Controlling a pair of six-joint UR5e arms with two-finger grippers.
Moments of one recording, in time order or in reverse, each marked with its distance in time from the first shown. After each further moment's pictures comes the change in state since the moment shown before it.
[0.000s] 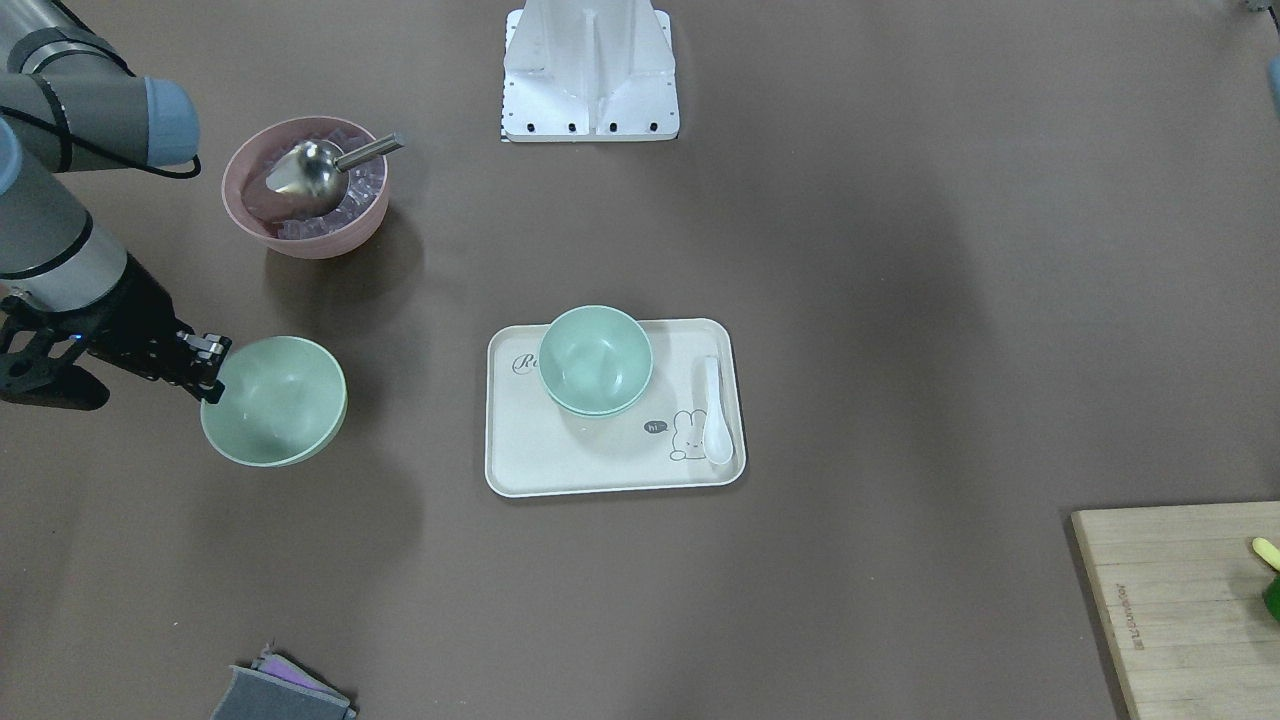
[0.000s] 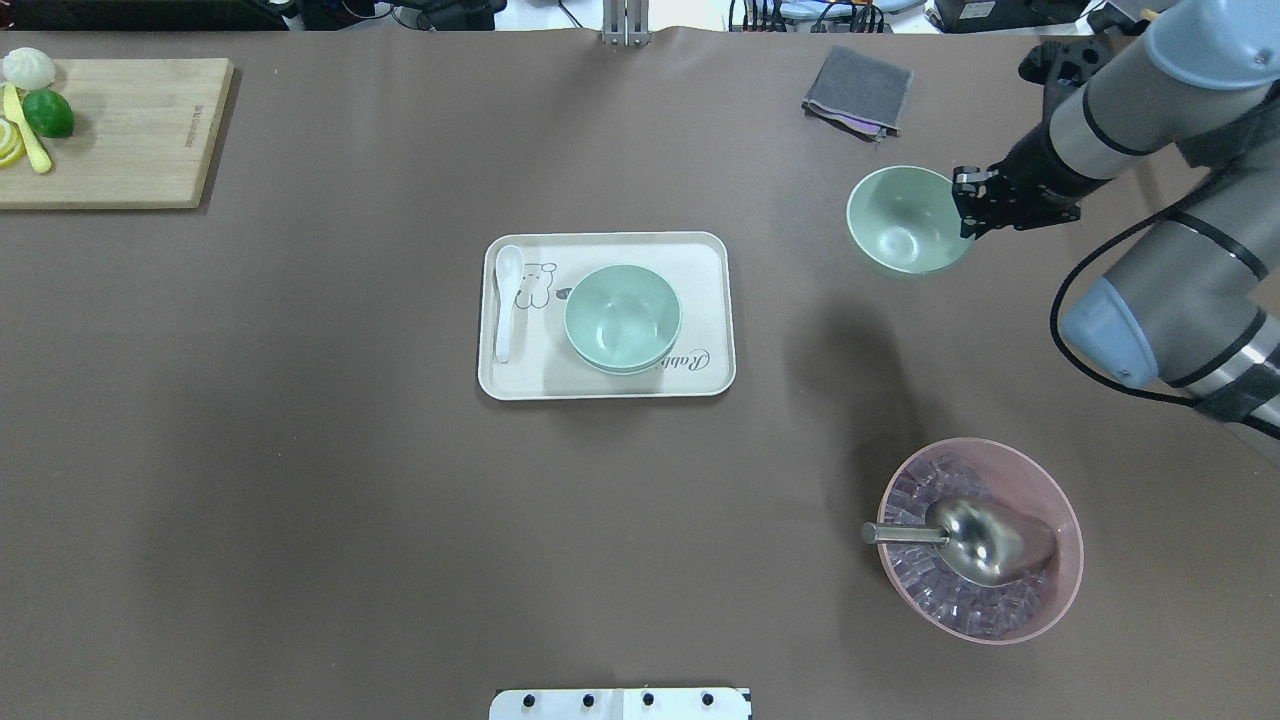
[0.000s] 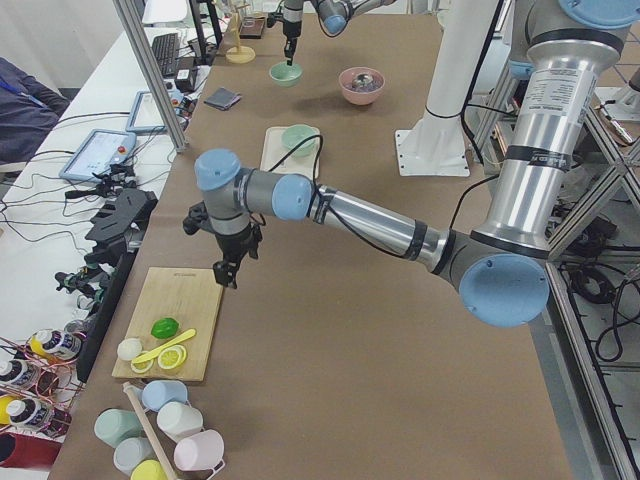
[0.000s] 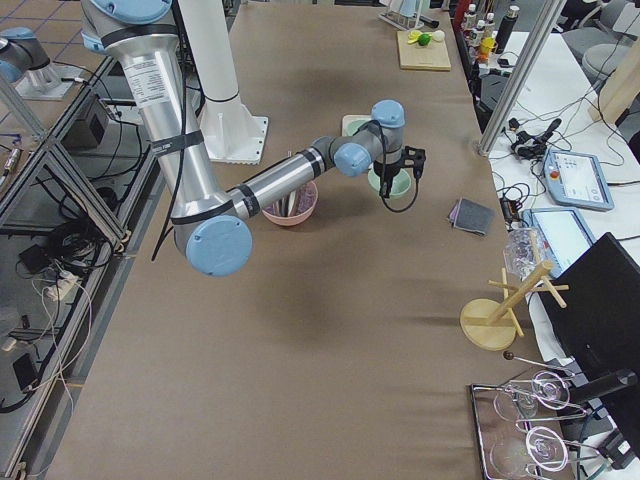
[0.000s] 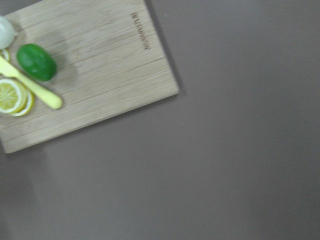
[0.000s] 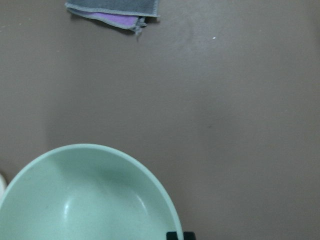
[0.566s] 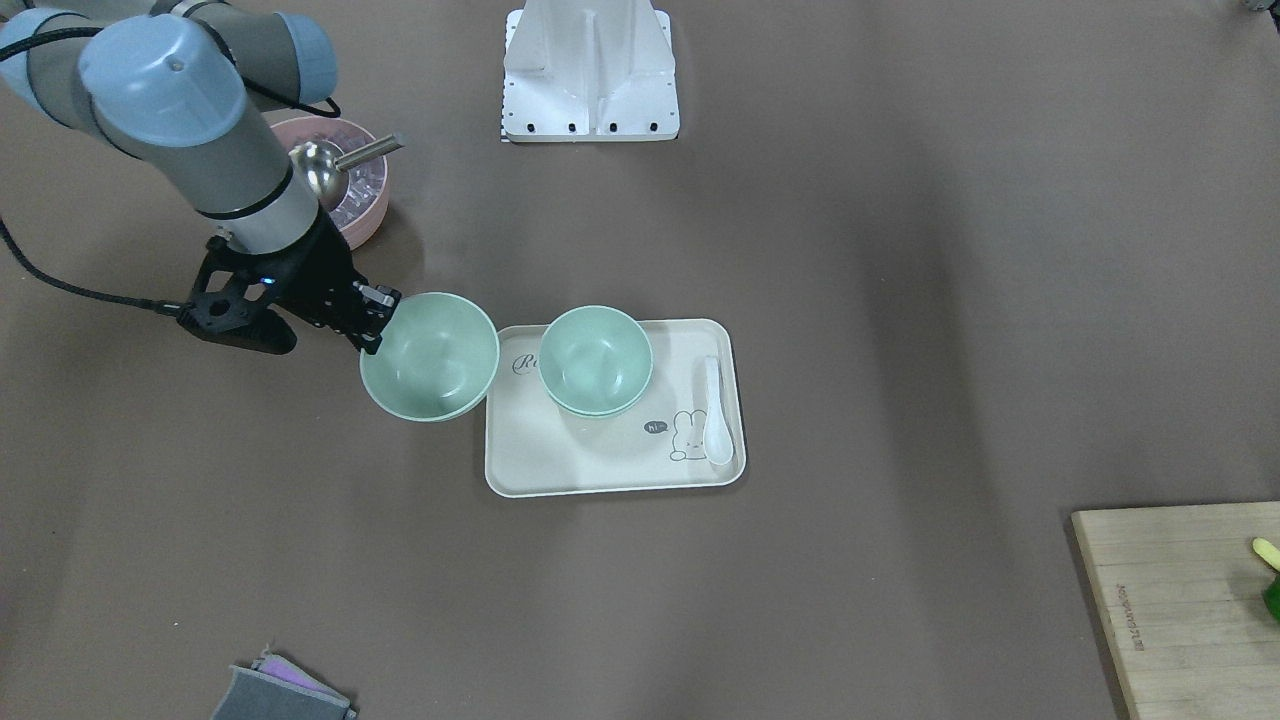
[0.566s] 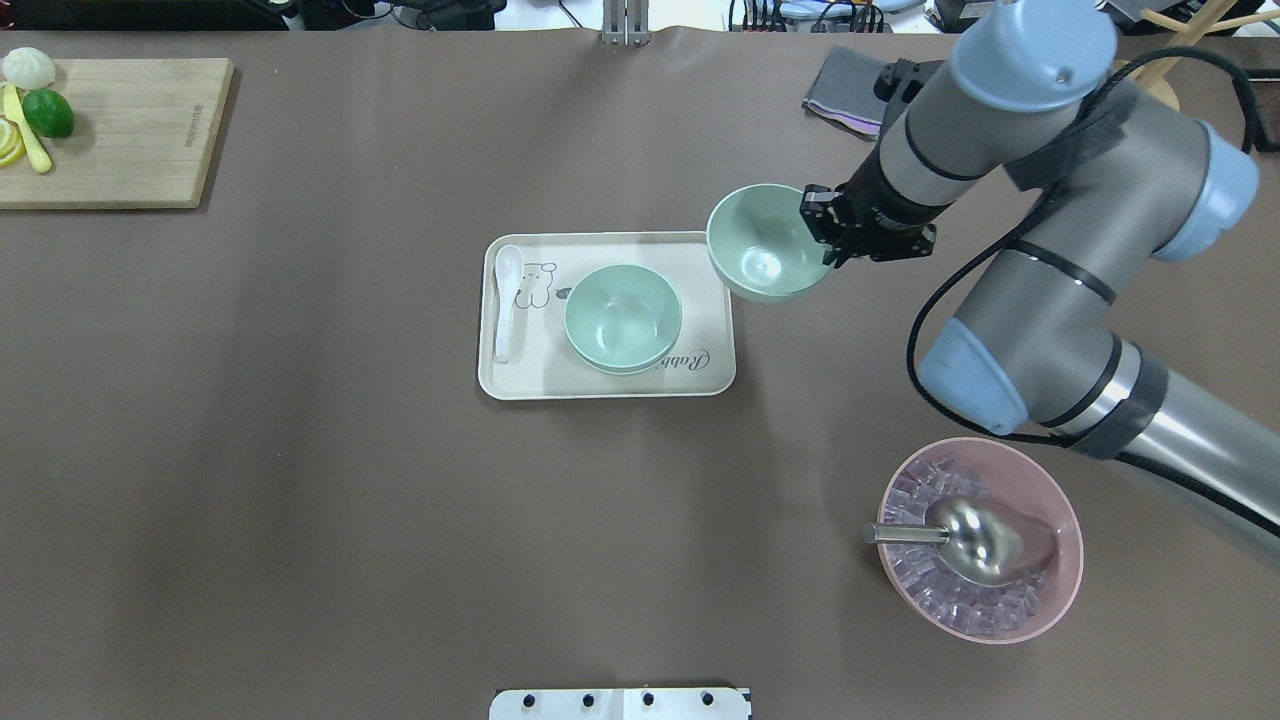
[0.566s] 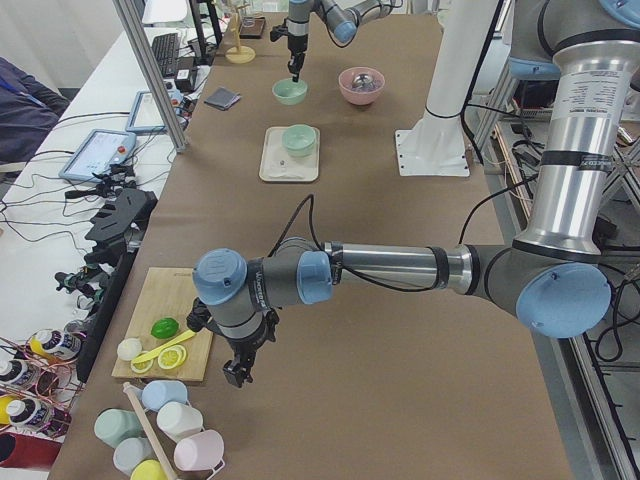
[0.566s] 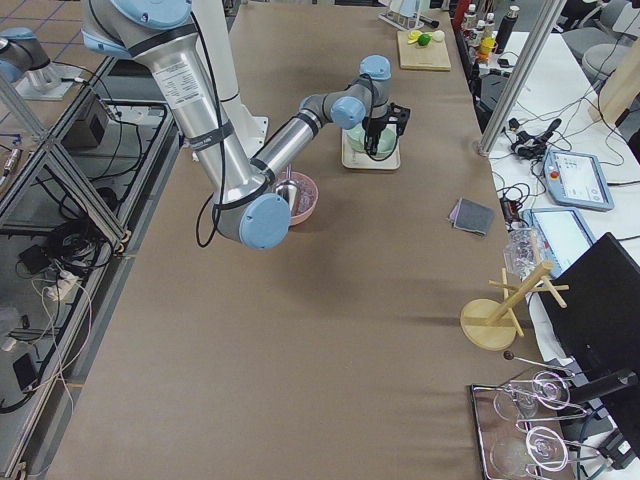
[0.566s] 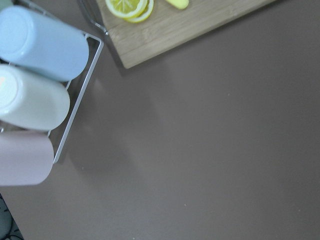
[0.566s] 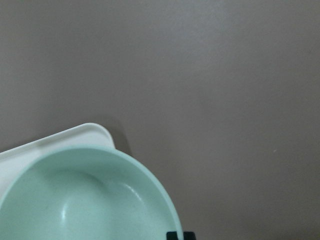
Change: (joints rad) left arm -0.159 0.094 0.120 -0.014 -0.007 0.219; right arm -0.176 0.179 0.035 -0.127 -0.083 0.268
